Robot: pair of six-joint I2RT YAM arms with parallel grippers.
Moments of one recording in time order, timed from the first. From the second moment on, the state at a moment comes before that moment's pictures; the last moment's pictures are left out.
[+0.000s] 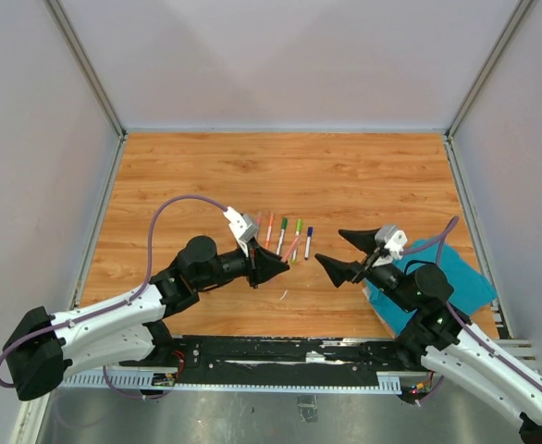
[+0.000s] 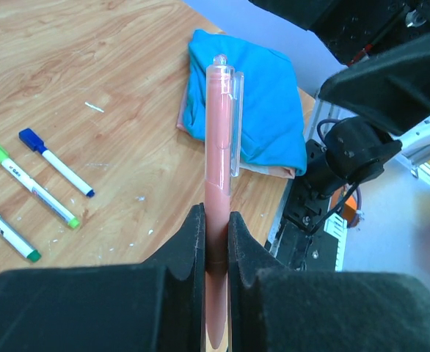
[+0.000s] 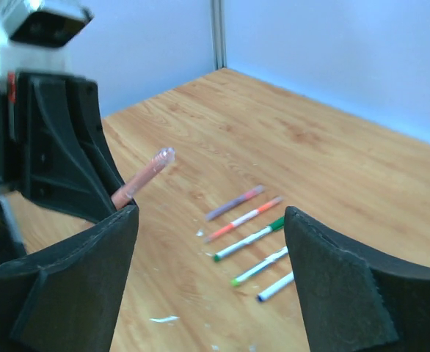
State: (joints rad) left arm -0.91 0.93 0.46 0.39 0.26 -0.42; right arm 0.82 0.41 0.37 0.19 -0.03 0.12
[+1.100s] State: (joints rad) left arm -0.91 0.93 0.46 0.34 0.33 -0.37; right arm 0.99 0.65 0.45 0.11 -0.25 -0.66
